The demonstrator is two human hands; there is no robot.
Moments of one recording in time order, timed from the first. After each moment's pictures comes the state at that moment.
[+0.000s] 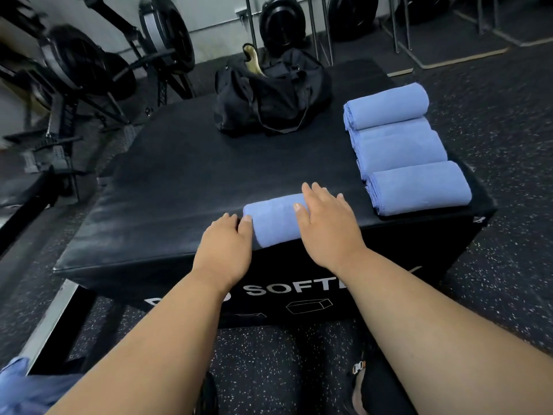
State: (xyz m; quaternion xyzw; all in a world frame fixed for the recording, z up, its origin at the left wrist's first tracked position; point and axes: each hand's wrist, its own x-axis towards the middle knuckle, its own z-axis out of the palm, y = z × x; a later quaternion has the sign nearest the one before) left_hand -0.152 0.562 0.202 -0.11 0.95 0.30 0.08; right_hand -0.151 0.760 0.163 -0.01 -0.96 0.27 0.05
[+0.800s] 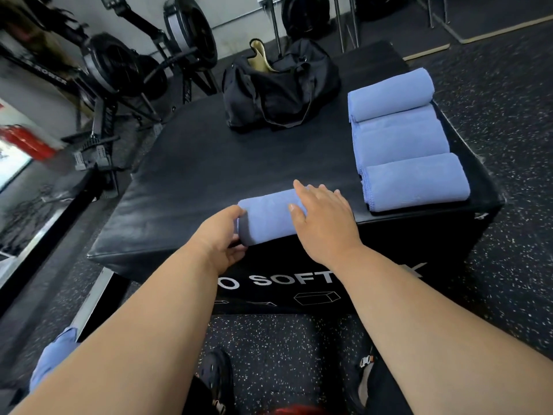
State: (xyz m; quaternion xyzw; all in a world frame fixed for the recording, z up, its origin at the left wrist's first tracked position) left_hand -0.150 0.592 0.229 -0.33 0.72 0.59 0.13; right_hand -0.145 0.777 0.158 0.03 -0.94 0.32 0.07
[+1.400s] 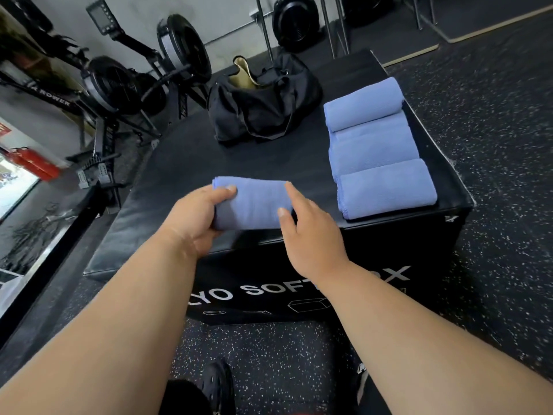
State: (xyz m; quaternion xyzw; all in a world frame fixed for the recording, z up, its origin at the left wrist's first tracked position) left_hand -0.170 0.622 0.275 -0.18 0.76 0.63 0.08; right_hand -0.120 0.797 0.178 0.00 -0.86 0.50 0.11
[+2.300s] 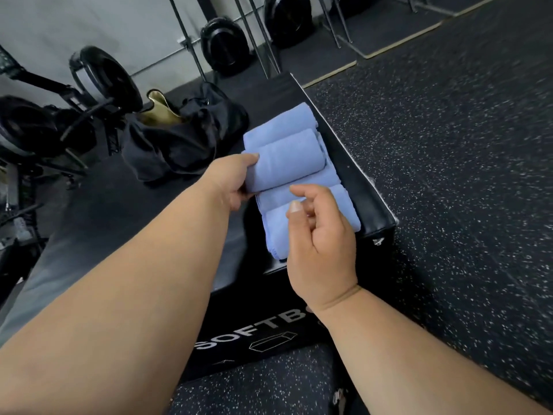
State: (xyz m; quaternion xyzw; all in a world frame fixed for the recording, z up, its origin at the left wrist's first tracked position) left_hand -0.307 0.816 0.242 -0.10 0.76 0.62 0.18; right_hand -0.117 0.895 0.189 -0.15 -0.69 0.63 0.34
